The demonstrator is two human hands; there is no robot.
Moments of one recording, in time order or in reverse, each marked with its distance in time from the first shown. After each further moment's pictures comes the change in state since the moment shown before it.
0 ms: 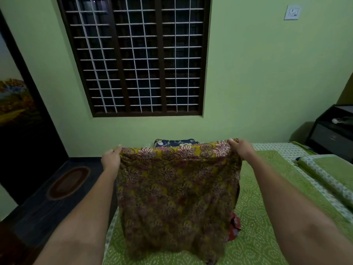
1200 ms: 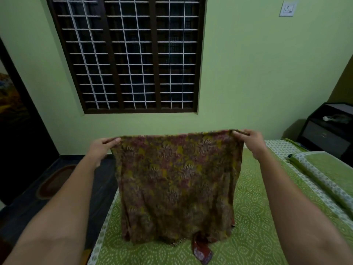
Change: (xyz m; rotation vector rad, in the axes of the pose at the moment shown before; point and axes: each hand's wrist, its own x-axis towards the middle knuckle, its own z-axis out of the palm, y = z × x) left_hand 0.015 0.030 -0.016 0.011 -0.376 0.085; right_hand 0.004 0.010 -0.034 0.305 0.105 -0.128
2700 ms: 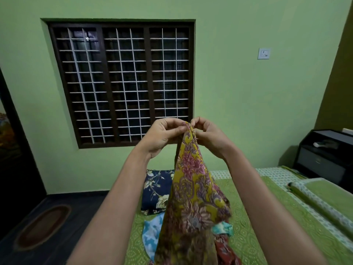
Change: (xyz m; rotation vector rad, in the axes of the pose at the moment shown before) left_hand -0.080 0.214 0.109 -0.378 -0.695 0.551; right_hand -0.042 -0.201 0.048 0.554 -0.602 -0.420
